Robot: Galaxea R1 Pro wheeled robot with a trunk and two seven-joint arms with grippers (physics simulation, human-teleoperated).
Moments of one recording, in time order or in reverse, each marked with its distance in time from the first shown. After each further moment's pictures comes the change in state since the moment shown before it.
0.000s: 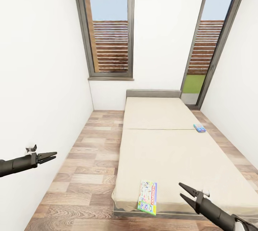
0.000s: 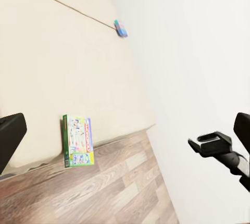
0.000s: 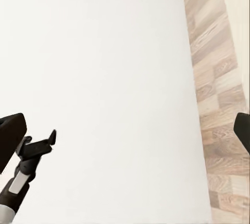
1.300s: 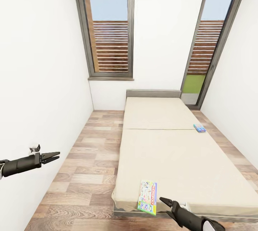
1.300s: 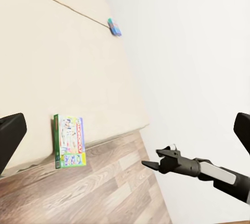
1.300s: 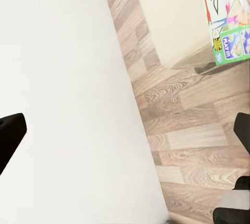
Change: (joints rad) left arm 0.000 -0.028 0.000 -0.002 0.000 0.012 0.000; right arm -0.250 0.004 0.206 0.678 0.019 -0.364 -0.256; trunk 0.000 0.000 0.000
